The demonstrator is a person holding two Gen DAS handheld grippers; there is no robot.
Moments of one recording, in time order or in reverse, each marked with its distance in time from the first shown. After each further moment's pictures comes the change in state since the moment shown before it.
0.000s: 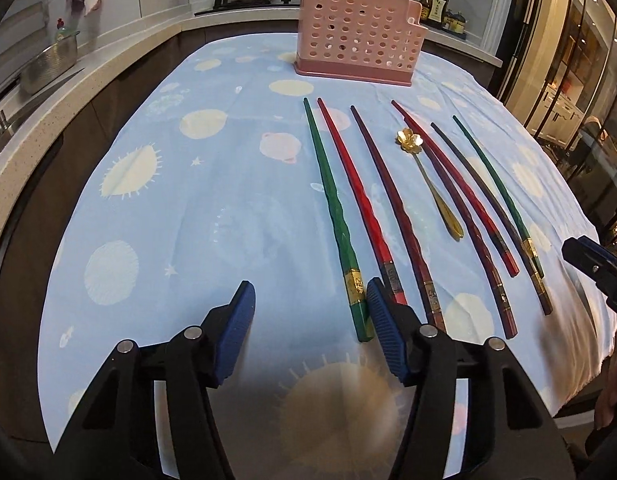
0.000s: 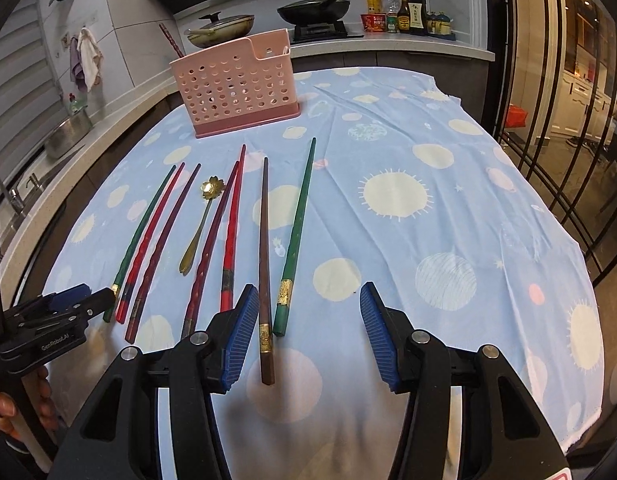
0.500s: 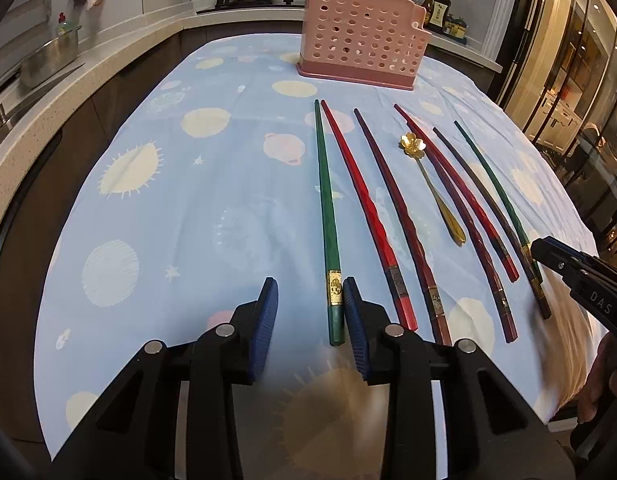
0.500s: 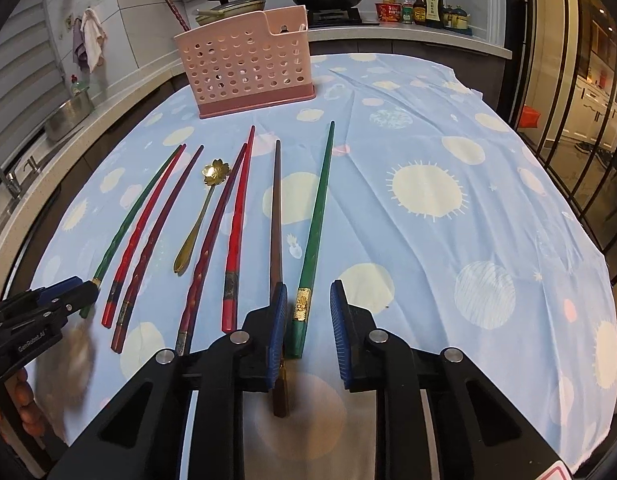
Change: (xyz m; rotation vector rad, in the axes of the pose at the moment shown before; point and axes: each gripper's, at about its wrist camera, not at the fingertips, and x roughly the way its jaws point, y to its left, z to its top) left arm 0.001 0.006 0.001 -0.016 -0.008 -0.016; right arm 0.032 0.013 0.005 -0.038 0.044 0.005
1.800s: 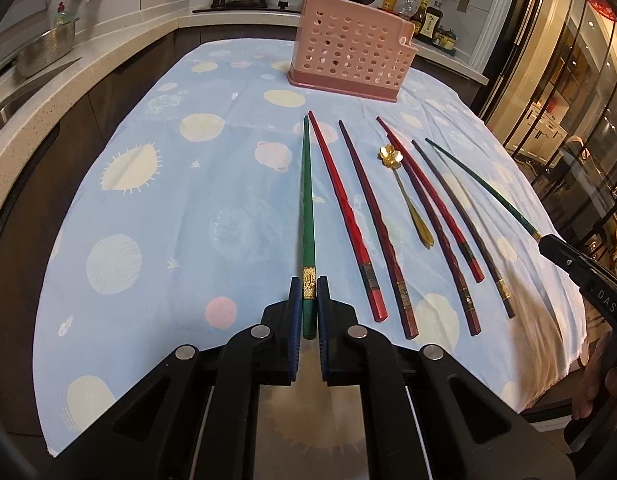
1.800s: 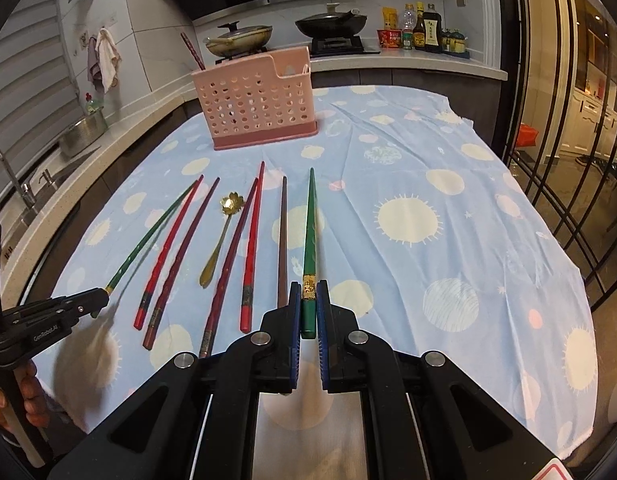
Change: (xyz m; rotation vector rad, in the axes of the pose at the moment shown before) left arm -0.027 0.006 0.002 -0.032 -0.023 -0.082; right arm -0.052 -0.008 0.005 -0.007 -0.109 0.029
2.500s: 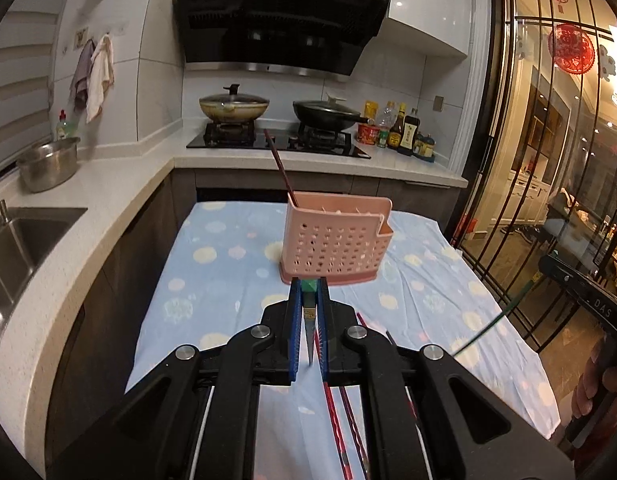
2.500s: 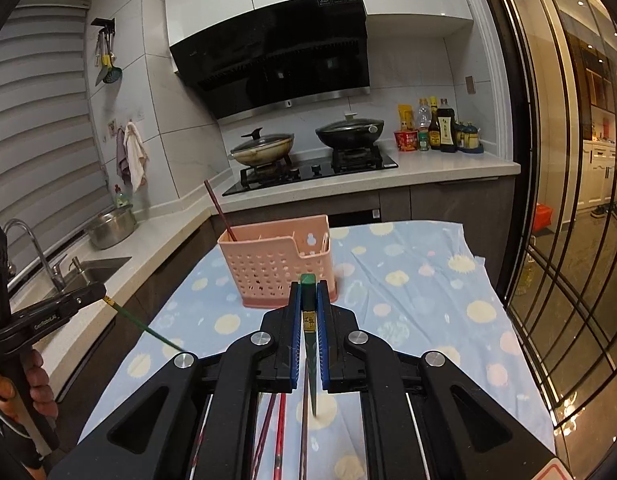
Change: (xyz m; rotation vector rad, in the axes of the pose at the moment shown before) left arm -0.090 -0.014 0.146 0.068 -0.391 -0.005; right arm -0.058 -0.008 0.141 -0.003 -0.323 0.100
